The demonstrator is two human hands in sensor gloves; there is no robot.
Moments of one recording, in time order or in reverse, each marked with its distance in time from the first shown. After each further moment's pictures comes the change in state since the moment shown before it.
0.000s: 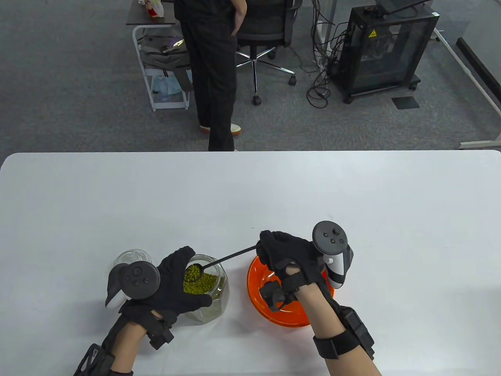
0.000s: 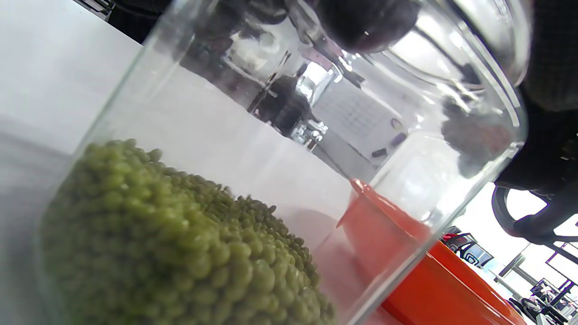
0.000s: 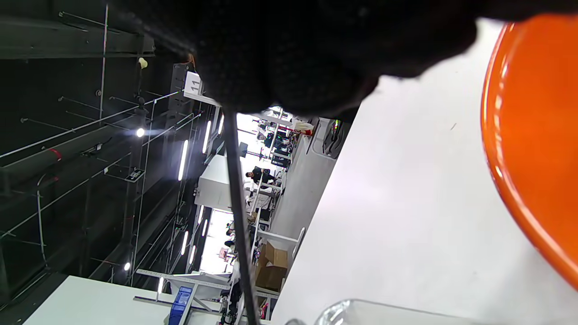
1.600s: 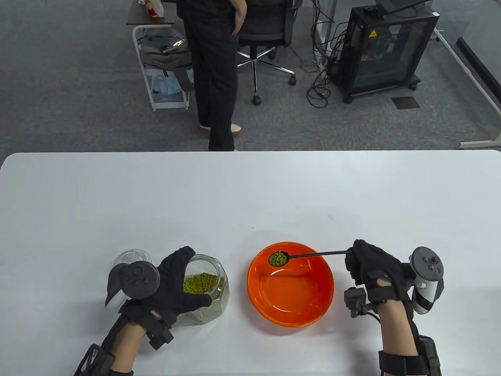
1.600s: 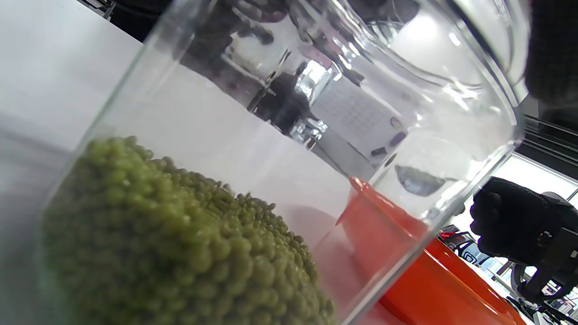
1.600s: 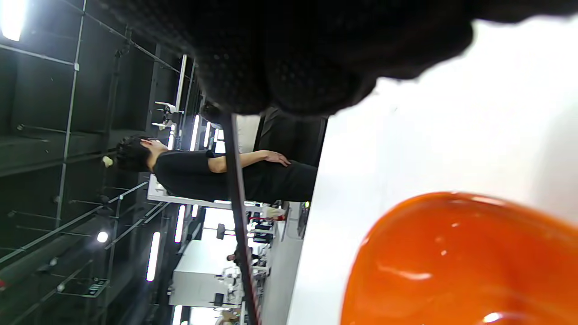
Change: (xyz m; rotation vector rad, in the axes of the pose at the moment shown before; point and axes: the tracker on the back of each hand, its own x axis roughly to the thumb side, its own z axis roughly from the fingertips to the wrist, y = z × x) left_hand -0.001 -0.001 0.000 -0.006 -0.002 0.006; right_hand -0.090 -0.158 0.033 -0.262 0.117 -0.098
